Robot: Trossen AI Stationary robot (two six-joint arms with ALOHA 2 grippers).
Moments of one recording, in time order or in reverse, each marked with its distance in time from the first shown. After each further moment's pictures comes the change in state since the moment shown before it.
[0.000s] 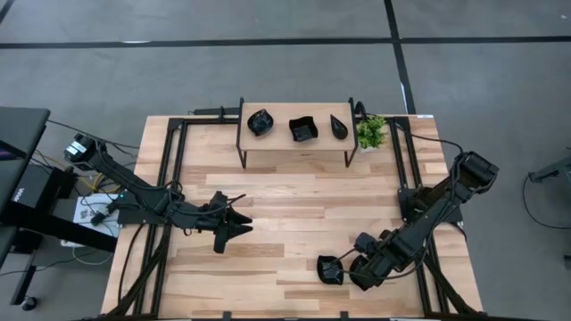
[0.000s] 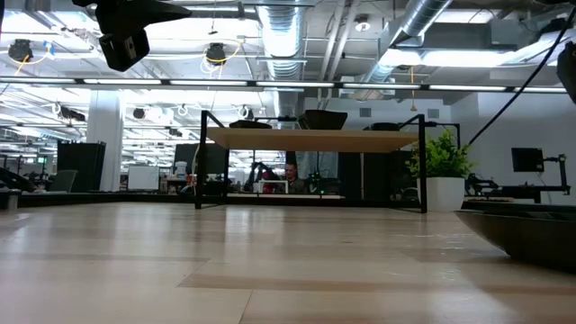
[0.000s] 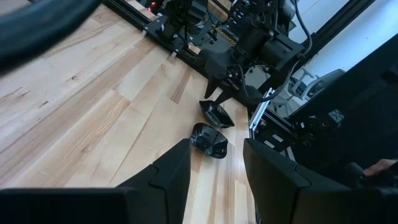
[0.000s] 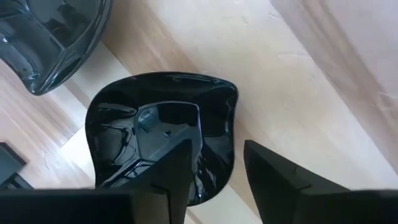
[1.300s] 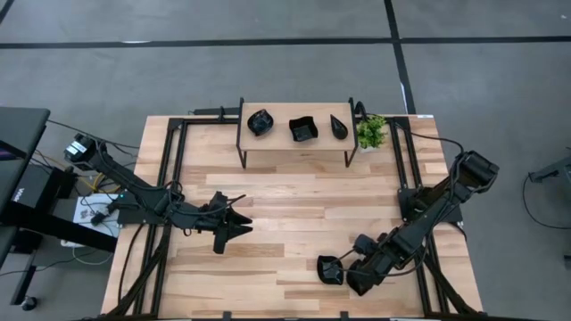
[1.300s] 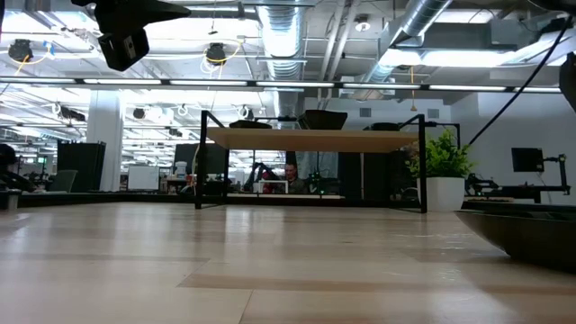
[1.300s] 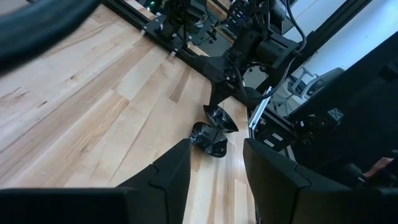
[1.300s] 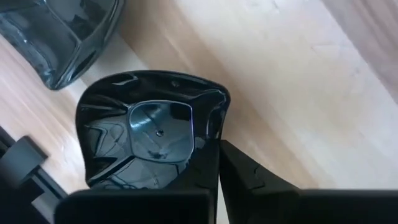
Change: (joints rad) left arm -0.004 0.000 0.000 0.000 0.000 0.004; right arm 0.000 -0.007 -0.063 0.143 -0.040 0.010
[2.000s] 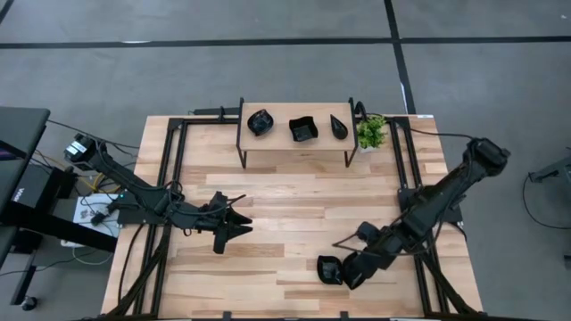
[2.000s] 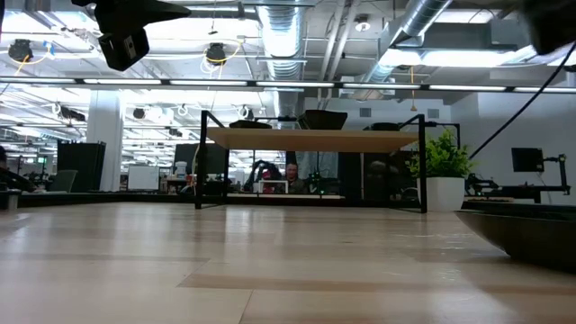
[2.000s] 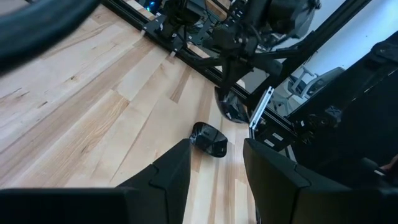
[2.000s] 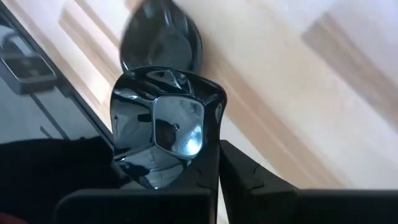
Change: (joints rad) left arm 0.000 0.000 0.000 0.000 0.000 0.004; right arm -0.081 -0.227 0.038 -0.077 0.044 0.025
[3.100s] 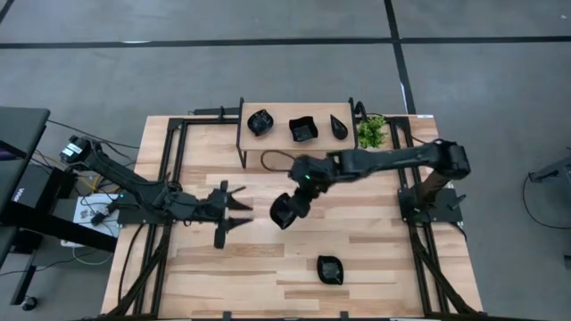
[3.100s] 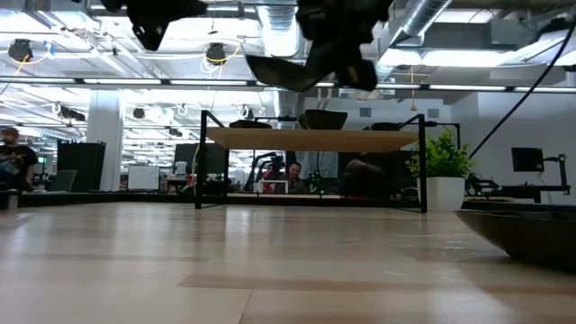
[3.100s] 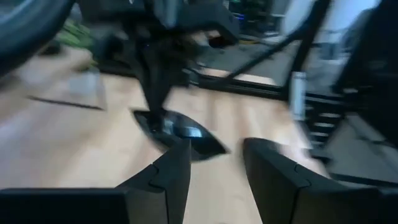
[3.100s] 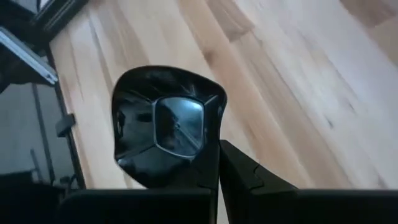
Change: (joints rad) left arm 0.083 -0.056 0.000 0.008 0.015 0.516; right arm -0.722 0.400 0.588 -0.023 -0.167 -0.932
